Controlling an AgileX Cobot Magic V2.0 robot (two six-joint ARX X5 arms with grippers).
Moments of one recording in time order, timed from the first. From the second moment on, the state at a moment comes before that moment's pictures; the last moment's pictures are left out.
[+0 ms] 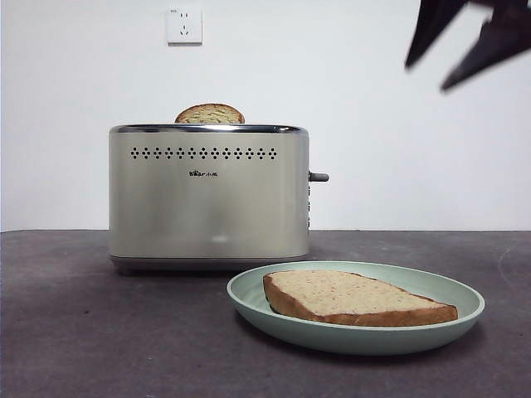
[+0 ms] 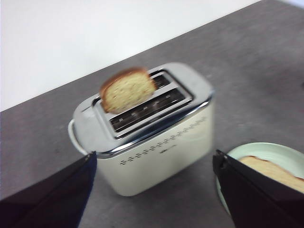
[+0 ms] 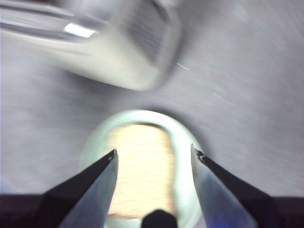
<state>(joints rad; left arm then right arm) -0.77 0.96 1.20 -0.68 -0.41 -0.01 0.24 1.30 1.29 -0.86 -0.38 0.05</state>
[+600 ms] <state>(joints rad) -0.73 0.79 0.74 -0.16 -0.43 -0.10 0.26 1.07 1.29 -0.94 -0.45 0.04</state>
